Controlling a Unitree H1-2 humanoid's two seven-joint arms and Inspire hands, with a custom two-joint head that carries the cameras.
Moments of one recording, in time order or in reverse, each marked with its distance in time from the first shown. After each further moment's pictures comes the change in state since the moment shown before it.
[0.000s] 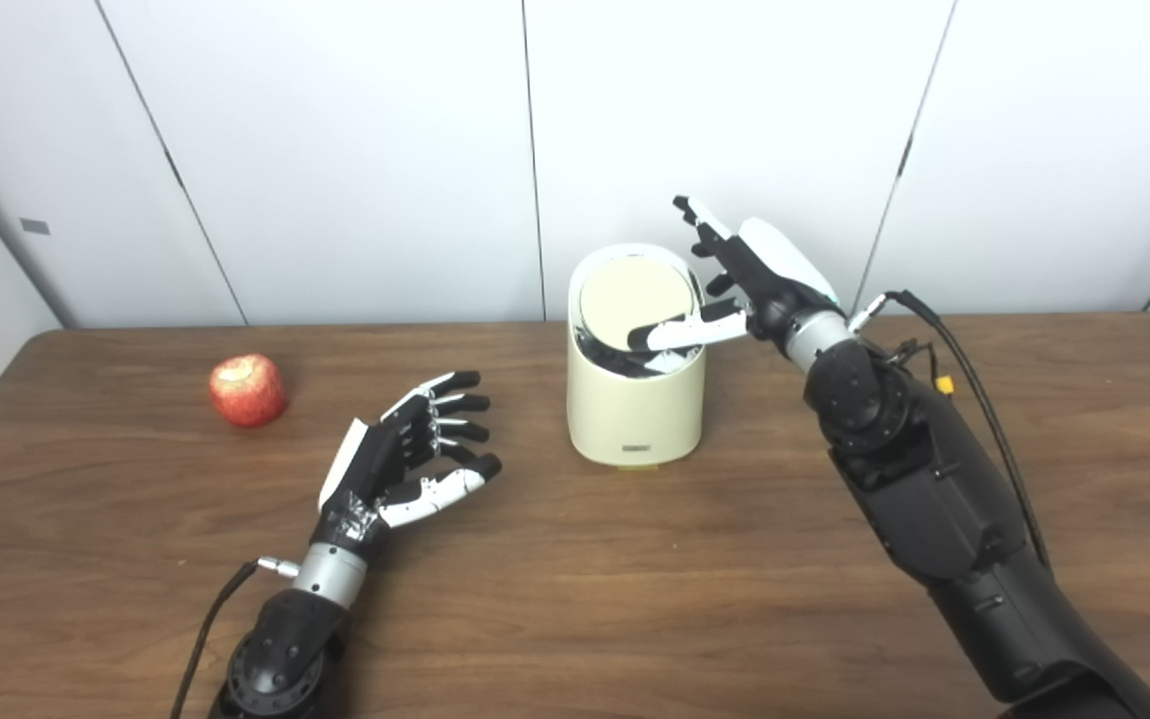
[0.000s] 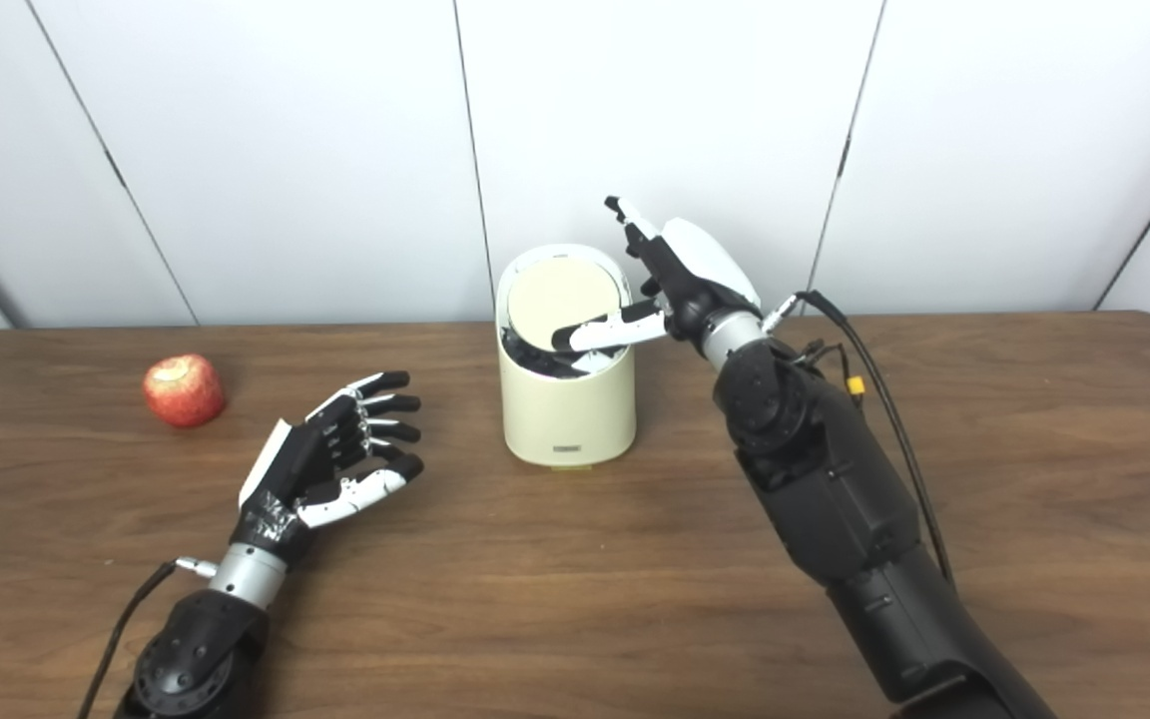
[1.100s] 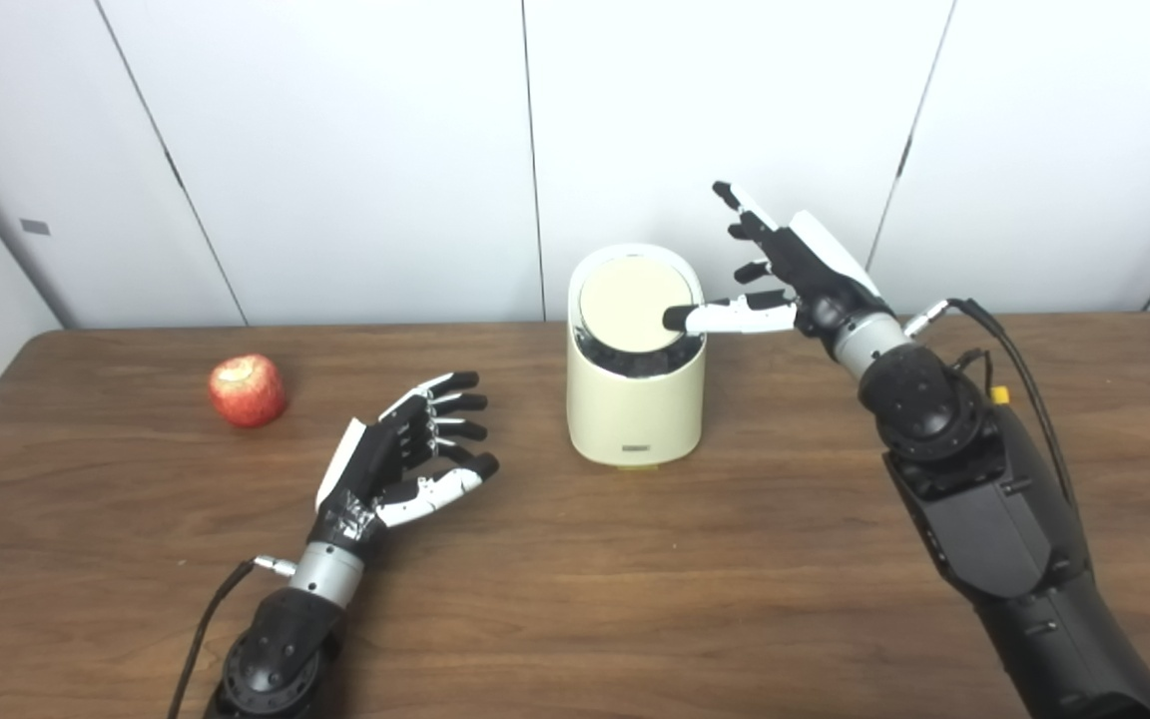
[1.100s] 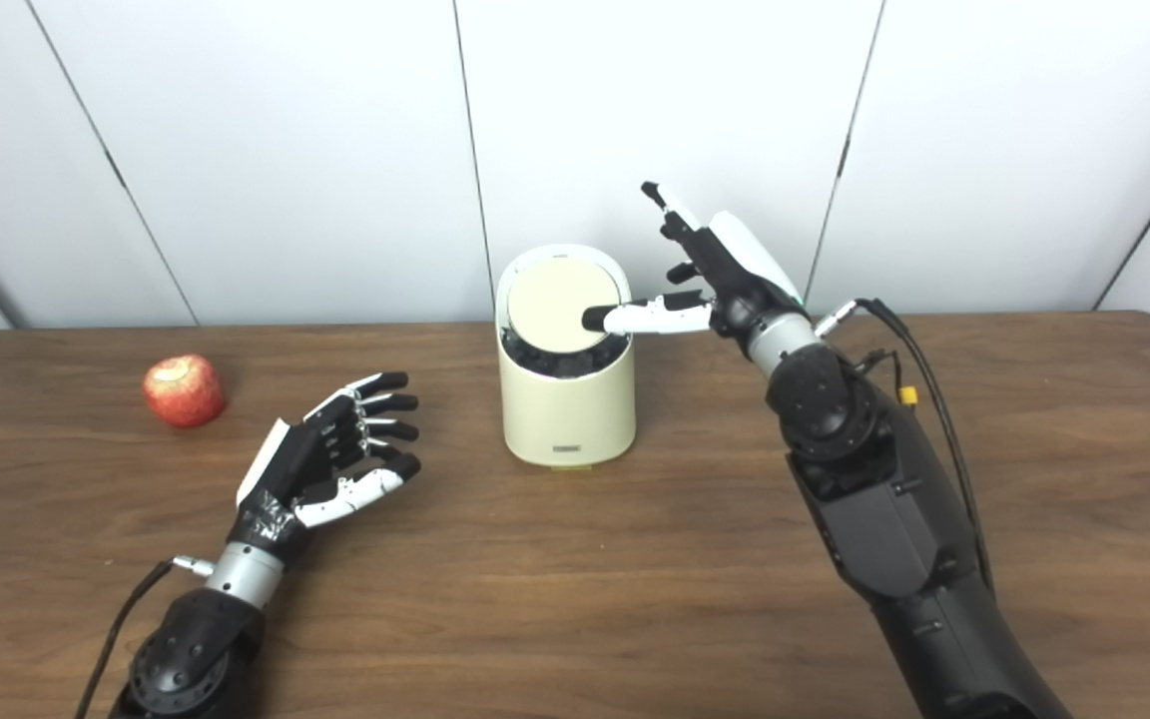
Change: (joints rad) left arm -0.002 0.005 0.005 0.000 0.001 0.009 -0.011; right arm 0.050 -0.034 -0.090 -0.097 0.142 -0.005 0.030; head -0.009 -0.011
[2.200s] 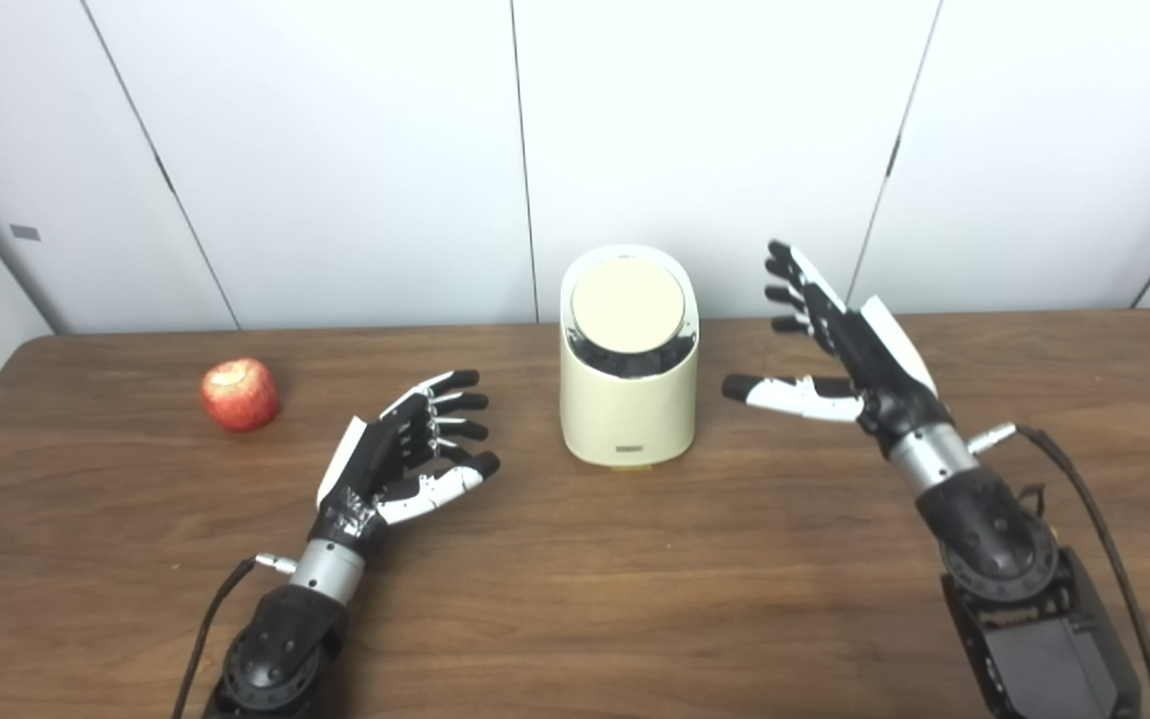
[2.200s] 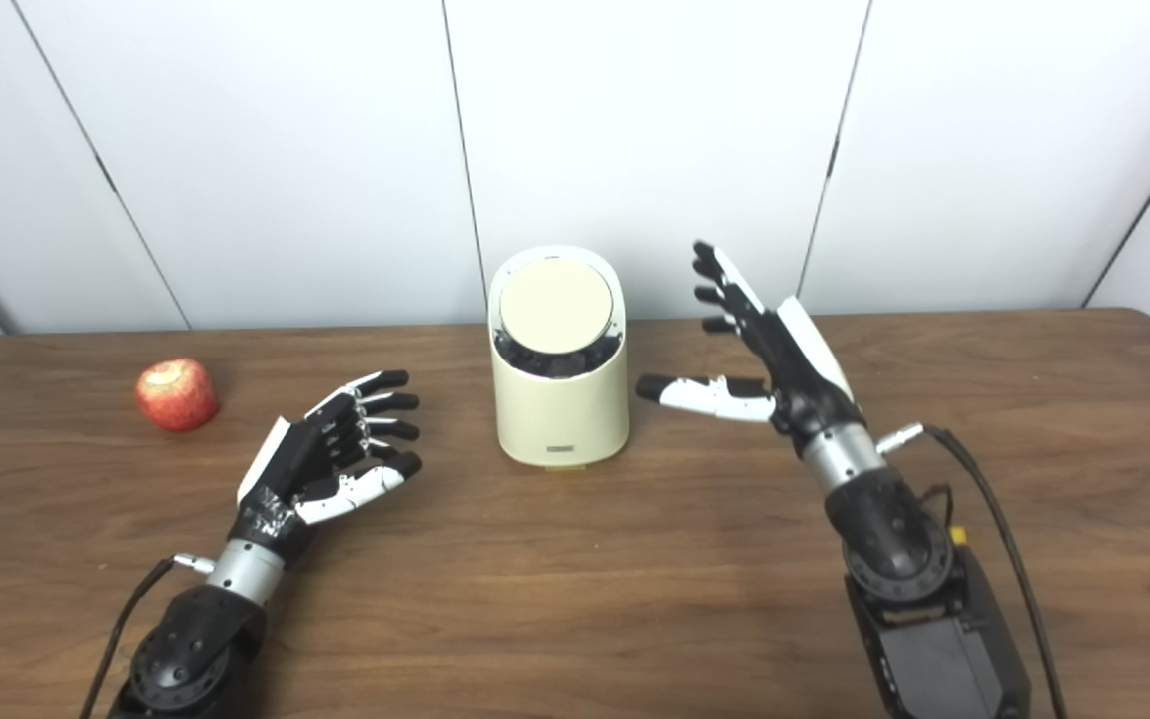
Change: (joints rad) left arm -0.003 -0.002 0.001 -0.011 -0.008 0.032 -0.003; right arm 0.250 0.010 -0.123 -0.103 0.134 -0.280 -0.079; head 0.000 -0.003
